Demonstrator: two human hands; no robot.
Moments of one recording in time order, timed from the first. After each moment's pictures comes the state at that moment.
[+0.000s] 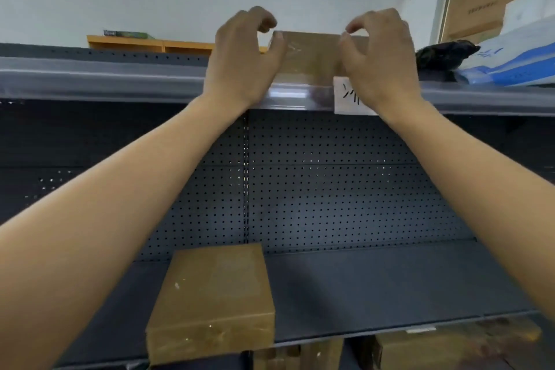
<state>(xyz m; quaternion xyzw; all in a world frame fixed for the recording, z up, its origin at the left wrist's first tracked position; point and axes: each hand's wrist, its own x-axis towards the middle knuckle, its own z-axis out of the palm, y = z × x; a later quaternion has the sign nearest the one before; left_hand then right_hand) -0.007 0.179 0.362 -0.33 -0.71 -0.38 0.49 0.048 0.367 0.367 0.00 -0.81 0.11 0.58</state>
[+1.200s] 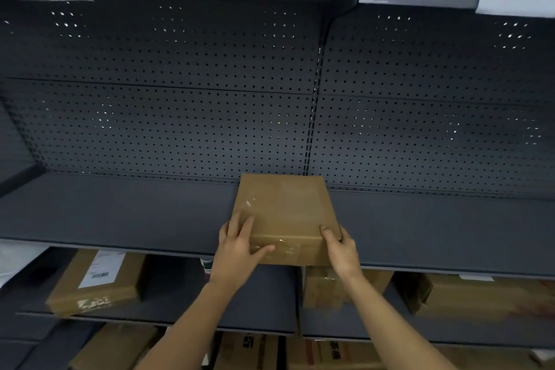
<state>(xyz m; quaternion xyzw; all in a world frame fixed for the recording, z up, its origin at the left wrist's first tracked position) -0.015 0.035 -0.058 -0.12 -0.94 -0.30 0.08 0.022 0.247 -0.035 -0.25 -0.74 0.61 0.08</state>
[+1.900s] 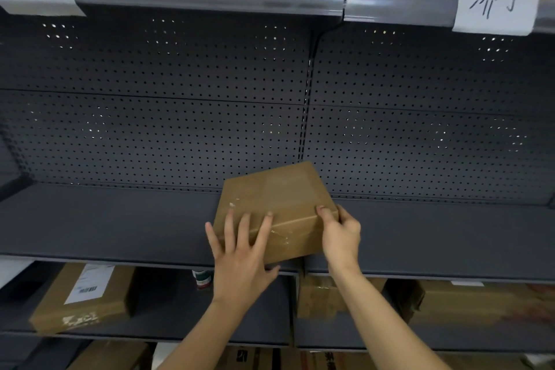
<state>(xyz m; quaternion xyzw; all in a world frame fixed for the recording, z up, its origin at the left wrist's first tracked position) 0.017 0.059 -0.030 -0.17 -0.95 -0.07 0.27 0.024 0.233 0.019 -0.19 -0.65 0.69 0.25</state>
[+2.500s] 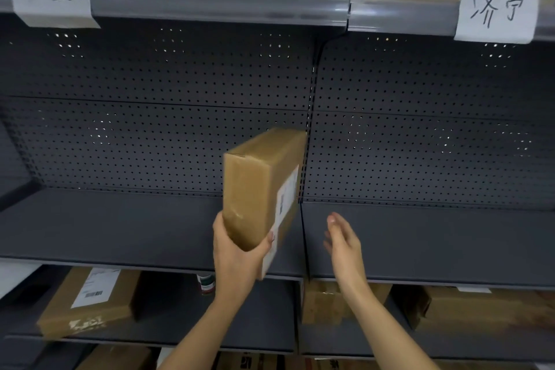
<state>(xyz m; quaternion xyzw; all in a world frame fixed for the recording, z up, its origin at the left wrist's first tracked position) 0.015 0.052 -0.008 0.00 -0.76 -0.62 0.19 0.037 0.234 0.000 -0.14 -0.65 0.72 0.19</state>
